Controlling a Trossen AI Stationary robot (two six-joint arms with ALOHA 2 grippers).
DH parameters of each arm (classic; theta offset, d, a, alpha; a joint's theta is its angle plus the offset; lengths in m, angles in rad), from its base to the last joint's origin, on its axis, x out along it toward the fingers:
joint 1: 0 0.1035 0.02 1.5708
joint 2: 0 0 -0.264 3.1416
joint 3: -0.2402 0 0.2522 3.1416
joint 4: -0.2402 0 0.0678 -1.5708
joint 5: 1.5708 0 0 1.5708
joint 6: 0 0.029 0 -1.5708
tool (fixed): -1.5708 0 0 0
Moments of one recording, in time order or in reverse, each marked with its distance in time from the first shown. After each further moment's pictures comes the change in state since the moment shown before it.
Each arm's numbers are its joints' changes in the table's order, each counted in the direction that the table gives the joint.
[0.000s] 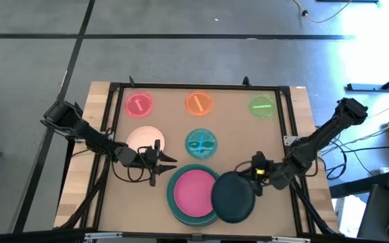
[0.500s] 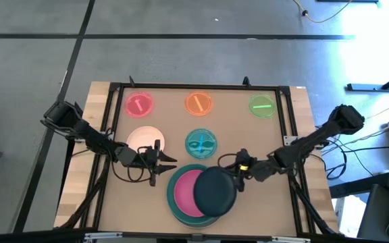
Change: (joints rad) left arm 0.000 0.000 0.000 0.000 0.000 0.000; right arm -0.190 -0.215 0.000 0.370 0.087 -0.147
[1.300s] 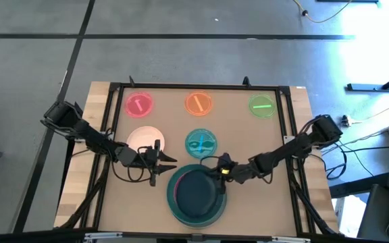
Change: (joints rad) left arm 0.000 0.000 0.000 -0.002 0.000 0.000; right arm -0.082 -0.369 -0.098 0.355 0.056 -0.075
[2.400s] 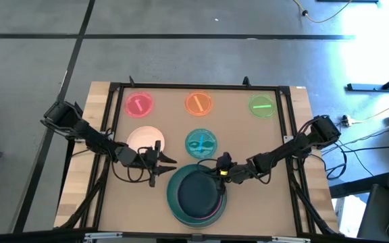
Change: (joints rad) left arm 0.000 0.000 0.000 -0.002 -0.028 0.000; right arm -0.012 -0.014 -0.008 -0.082 0.012 -0.040
